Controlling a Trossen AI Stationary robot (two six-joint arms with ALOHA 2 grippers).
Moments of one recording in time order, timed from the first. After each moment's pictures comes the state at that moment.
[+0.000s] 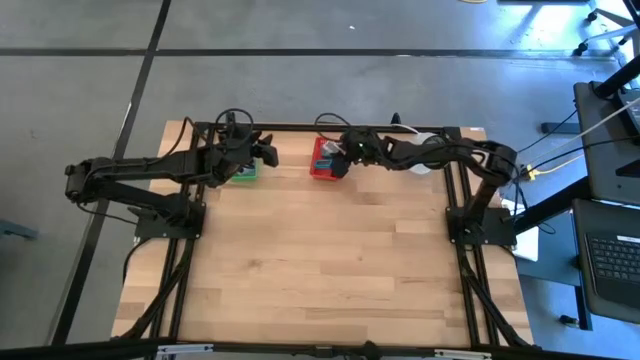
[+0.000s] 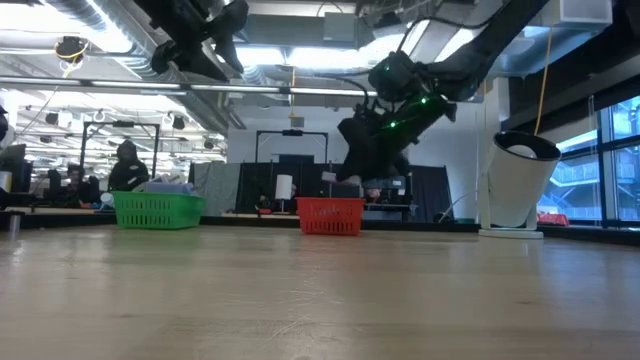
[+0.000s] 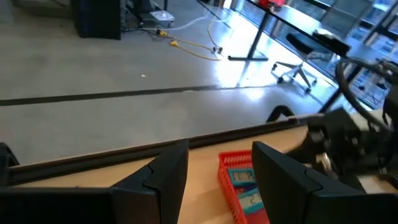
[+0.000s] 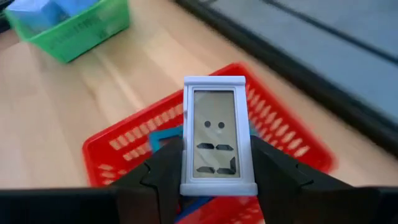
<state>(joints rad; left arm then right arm) 0.19 1.03 0.86 -0.31 -0.80 -0.67 -0.41 1.78 0.99 0.15 0.10 0.23</state>
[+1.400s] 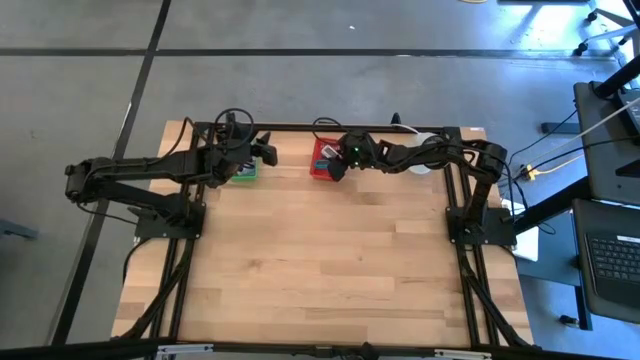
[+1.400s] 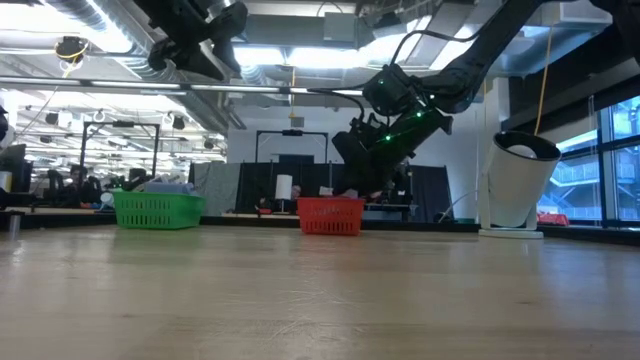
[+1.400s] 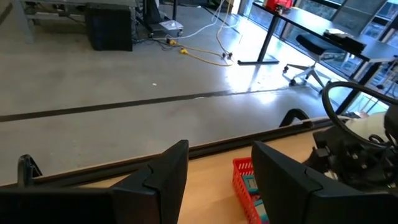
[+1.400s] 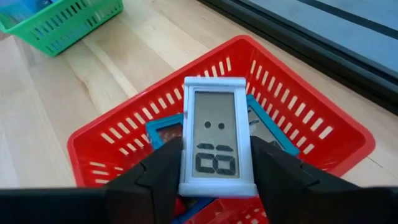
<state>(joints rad) 0.19 1.03 0.86 -0.31 -0.86 -0.61 -0.40 1.86 0.99 0.20 0.09 0.31</state>
